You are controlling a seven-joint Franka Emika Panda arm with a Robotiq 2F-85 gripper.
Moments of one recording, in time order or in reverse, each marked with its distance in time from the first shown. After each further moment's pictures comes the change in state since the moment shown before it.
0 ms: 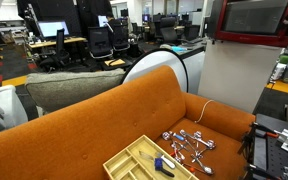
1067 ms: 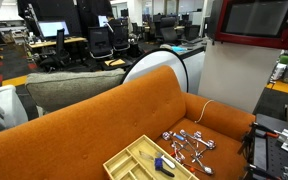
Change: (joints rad) arm -0.082 0.014 -0.034 -0.015 -0.012 0.077 0.006
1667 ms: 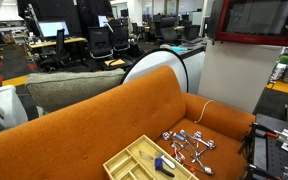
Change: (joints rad) arm -0.188 0.158 0.017 -0.022 0.035 0.240 0.000
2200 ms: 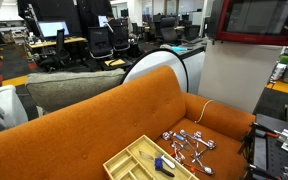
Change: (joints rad) arm -0.086 0.021 0.078 0.005 0.037 0.024 0.001
